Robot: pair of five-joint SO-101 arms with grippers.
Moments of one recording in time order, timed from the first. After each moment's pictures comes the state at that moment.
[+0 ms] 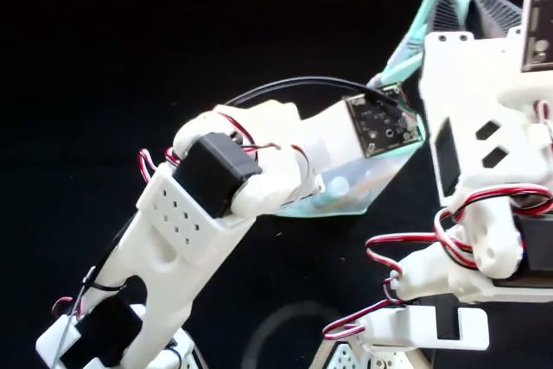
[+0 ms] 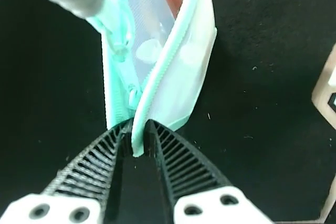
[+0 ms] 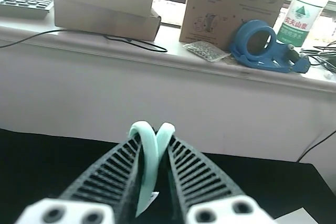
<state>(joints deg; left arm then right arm) 41.6 -7.2 -22.4 99.9 -61.3 -1.5 -4.8 -82.6 98.3 10.6</state>
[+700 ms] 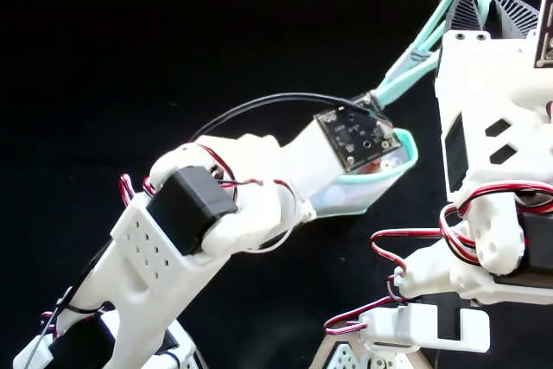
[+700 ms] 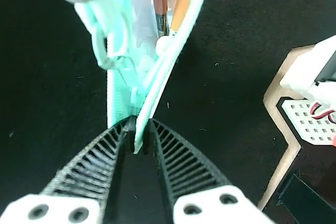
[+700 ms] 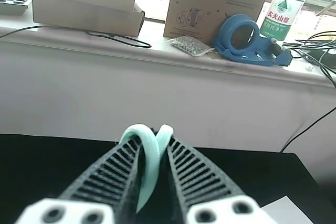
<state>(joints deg) 44.9 -17.8 -12.3 100.6 -47.7 1.1 -4.8 -82.6 98.3 10.6</state>
